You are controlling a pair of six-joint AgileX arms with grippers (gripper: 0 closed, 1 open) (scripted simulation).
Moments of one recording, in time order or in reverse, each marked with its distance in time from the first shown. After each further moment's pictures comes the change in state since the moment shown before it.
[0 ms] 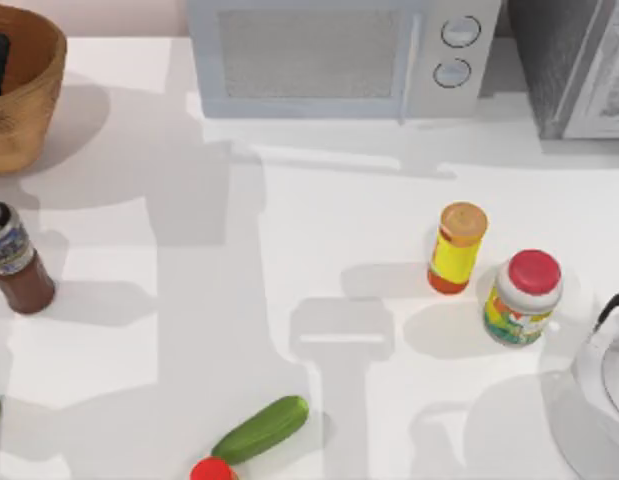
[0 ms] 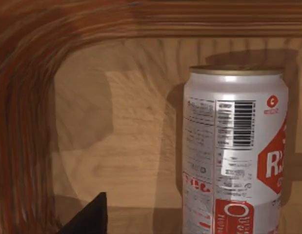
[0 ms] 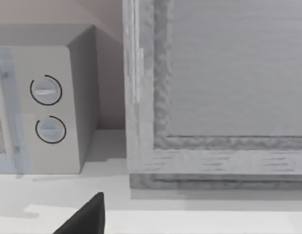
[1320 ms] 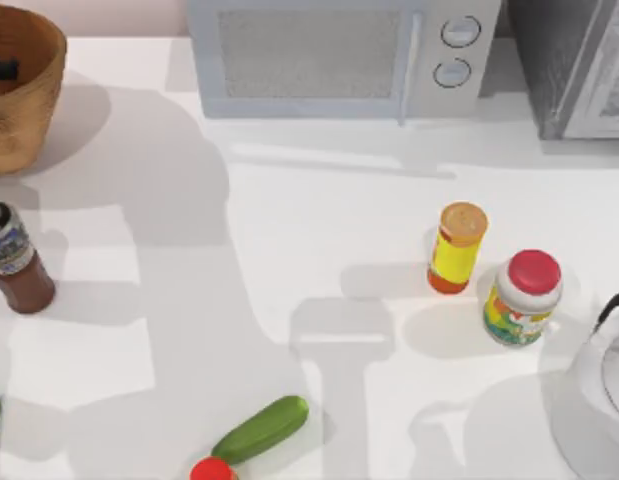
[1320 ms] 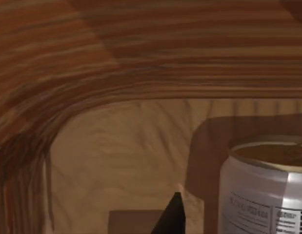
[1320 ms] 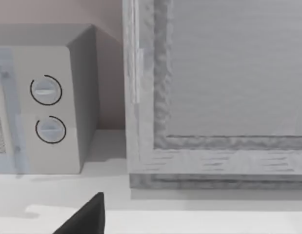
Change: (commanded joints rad) left arm -0.010 0.017 -0.199 0.213 -0.002 -0.009; right arm 0.000 0.000 0.000 0.000 0.000 0.000
